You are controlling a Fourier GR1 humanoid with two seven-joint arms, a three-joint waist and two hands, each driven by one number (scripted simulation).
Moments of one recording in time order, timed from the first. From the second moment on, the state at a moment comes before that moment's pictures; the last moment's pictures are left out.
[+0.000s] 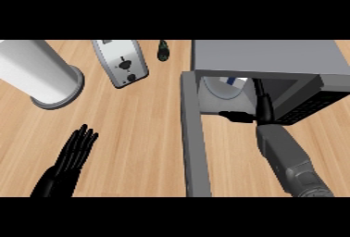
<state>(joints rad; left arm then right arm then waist) 0.28 0.15 -0.11 -1.82 0.13 -0.24 -0.32 -0.79 -0.14 -0.30 -0.16 0.15 -0.35 -0.91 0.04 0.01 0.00</state>
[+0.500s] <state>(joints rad) 0.28 0.13 -0.12 -1.86 0.12 -0.23 -0.27 -0.61 -0.12 -0.30 -0.22 0.11 -0.15 -1.00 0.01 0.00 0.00</state>
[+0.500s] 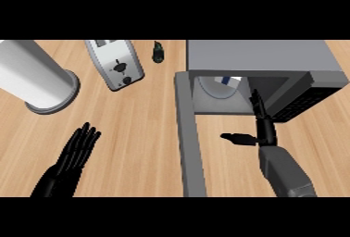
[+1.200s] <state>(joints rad) 0.23 0.16 -0.21 -1.75 0.02 -0.29 -0.25 -0.29 -0.10 -0.26 -0.56 0.00 0.15 -1.00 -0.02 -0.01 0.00</state>
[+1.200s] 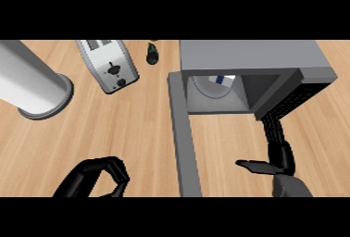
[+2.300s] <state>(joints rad) -0.08 0.02 -0.62 -1.33 -0.26 -0.13 -0.28 0.33 -0.17 -0.20 -1.55 -0.24 0.36 -0.66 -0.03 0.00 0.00</state>
